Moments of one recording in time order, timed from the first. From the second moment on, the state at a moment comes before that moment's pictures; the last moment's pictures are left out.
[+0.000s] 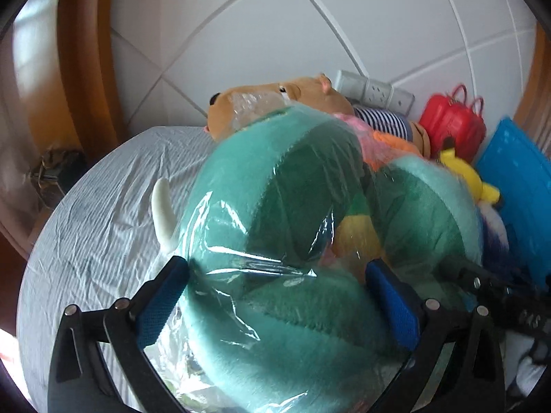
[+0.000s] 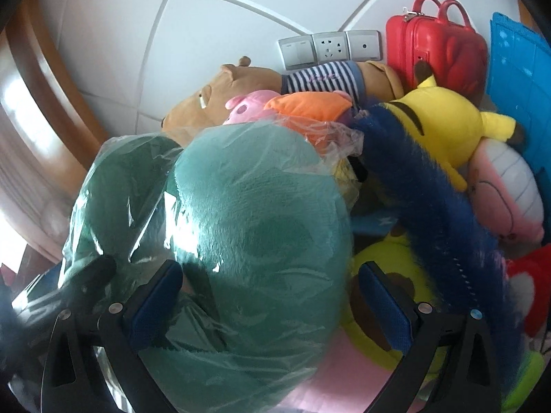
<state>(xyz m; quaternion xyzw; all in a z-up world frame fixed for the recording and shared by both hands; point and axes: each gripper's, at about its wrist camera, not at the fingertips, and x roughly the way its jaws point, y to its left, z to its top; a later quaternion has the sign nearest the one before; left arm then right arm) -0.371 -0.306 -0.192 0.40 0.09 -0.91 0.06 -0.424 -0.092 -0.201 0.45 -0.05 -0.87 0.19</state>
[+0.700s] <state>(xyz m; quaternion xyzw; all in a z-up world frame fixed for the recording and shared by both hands) -0.421 -0.328 -0.198 0.45 0.13 -0.88 0.03 -0.464 -0.104 -0.206 0.48 -0.05 -0.85 0.21</state>
